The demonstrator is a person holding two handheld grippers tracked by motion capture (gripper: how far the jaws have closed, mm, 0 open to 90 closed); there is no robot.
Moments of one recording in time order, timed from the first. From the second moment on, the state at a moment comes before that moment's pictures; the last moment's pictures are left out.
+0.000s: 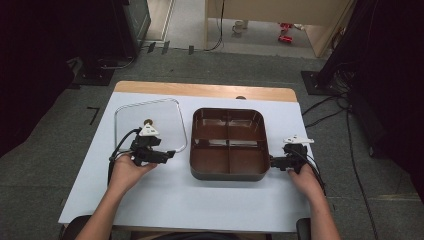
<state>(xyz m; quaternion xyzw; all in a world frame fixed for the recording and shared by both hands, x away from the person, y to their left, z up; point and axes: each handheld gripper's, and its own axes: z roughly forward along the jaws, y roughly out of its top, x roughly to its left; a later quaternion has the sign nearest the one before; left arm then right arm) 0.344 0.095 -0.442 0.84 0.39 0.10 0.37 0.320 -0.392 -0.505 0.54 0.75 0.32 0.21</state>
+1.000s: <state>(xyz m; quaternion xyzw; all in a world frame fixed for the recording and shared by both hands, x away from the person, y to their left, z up) 0.407 0.134 -0.438 0.81 0.44 0.15 0.36 0.320 -0.392 -0.505 0.54 0.75 0.32 0.21</state>
